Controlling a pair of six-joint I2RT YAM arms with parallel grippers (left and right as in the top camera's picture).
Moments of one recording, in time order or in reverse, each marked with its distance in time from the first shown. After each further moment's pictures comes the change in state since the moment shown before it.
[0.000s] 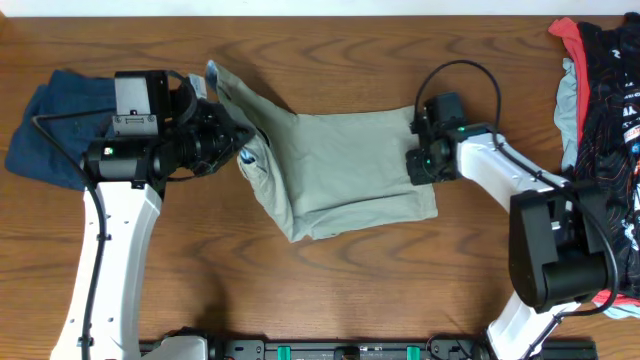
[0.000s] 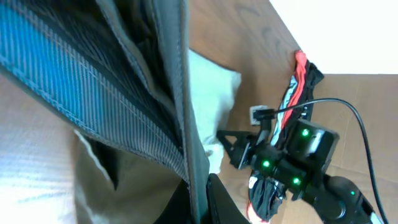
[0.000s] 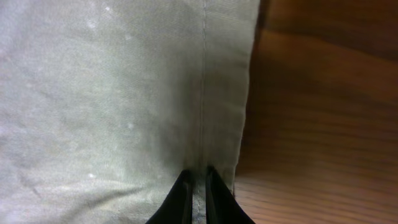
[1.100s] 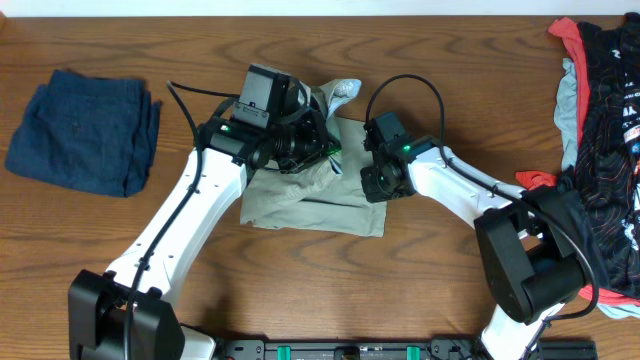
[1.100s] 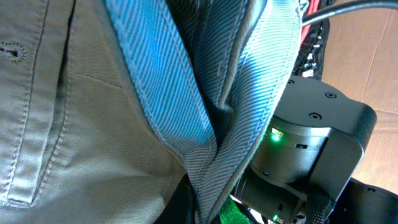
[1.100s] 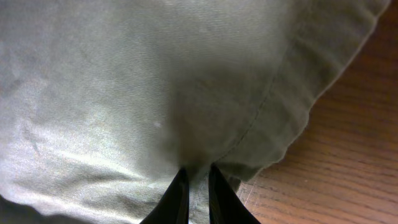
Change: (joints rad) left arm -0.375 0.225 0.000 0.213 -0.019 -0.144; right arm 0.248 0.003 0.009 -0.023 -0.016 0.219
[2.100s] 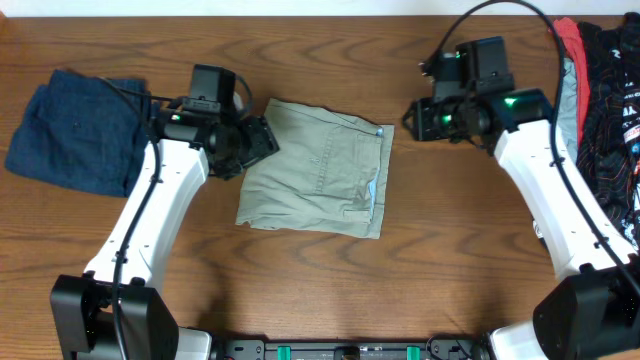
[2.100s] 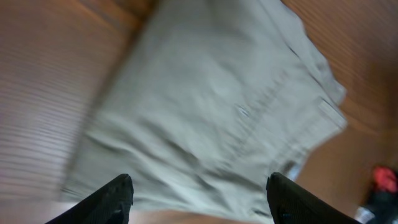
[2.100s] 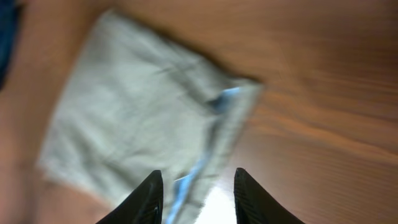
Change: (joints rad) left arm 0.223 0.002 0.006 -0.255 -0.352 0.211; right arm -0.253 -0.244 0.285 -0.217 -0.275 -0.178
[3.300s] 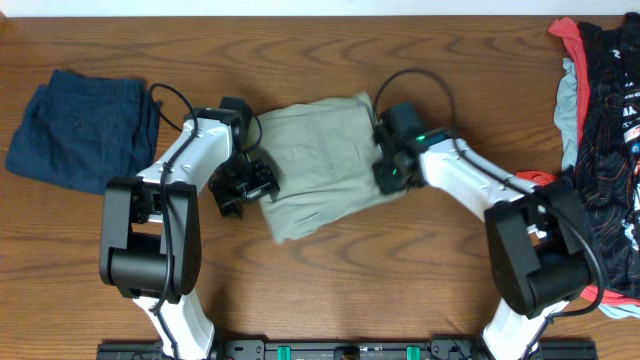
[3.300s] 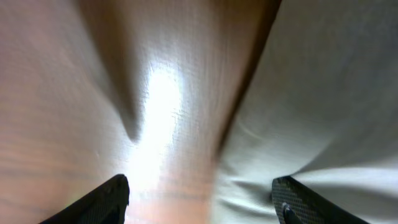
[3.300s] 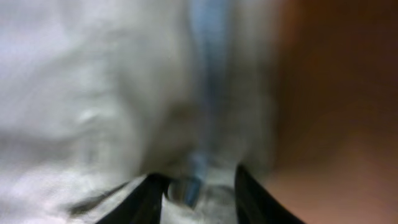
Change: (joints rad) left arm -0.003 0.349 -0.036 -0.206 -0.002 0.052; right arm 0.144 0.249 -0.259 0.271 0.329 0.009
